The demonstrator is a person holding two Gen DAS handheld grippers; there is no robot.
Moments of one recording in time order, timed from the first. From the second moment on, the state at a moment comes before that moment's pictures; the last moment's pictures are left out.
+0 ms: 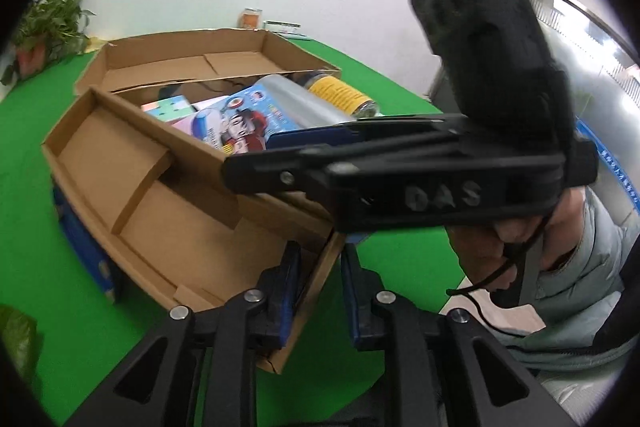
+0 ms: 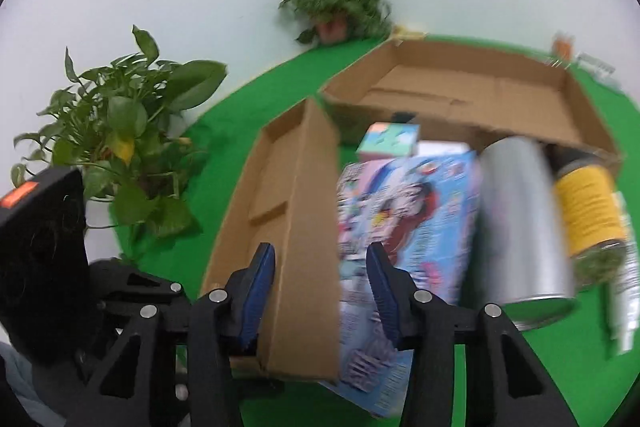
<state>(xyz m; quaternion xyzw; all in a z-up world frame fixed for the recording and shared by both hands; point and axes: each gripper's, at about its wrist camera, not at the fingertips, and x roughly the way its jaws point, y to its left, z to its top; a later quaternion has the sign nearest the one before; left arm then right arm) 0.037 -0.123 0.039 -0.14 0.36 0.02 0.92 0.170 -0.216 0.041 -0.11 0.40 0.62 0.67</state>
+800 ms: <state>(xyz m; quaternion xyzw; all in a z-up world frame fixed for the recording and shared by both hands) -0.046 -0.069 0.021 -0.34 0.31 0.19 0.86 0.107 -0.217 0.034 -0.16 0.39 0.60 0.68</state>
